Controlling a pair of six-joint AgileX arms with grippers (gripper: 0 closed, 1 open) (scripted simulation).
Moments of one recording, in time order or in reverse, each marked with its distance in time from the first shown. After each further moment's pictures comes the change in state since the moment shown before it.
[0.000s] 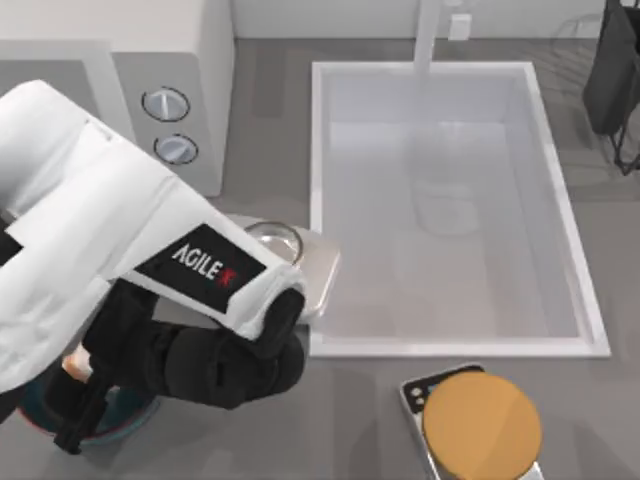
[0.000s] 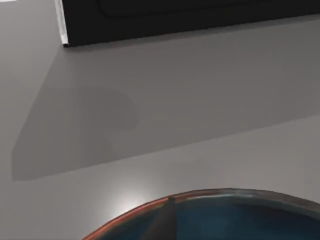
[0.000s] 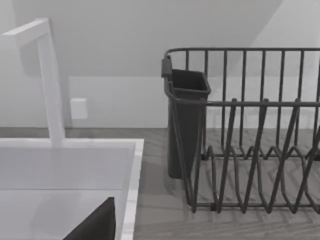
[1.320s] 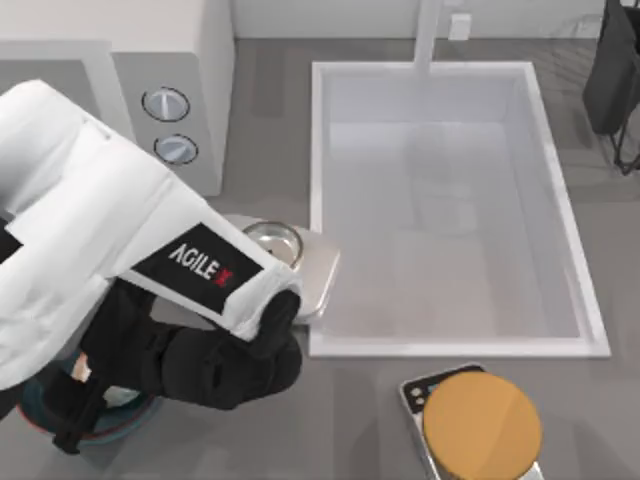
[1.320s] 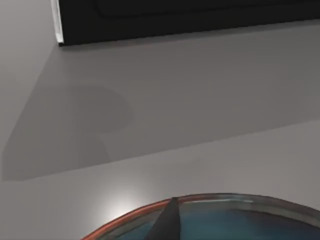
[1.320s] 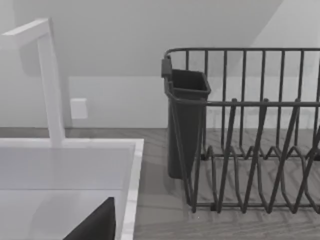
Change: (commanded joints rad) left arm 0.002 0.002 -0.002 0.003 -0.002 0.002; right arm 0.000 0.000 0.000 0.000 0.000 0.000
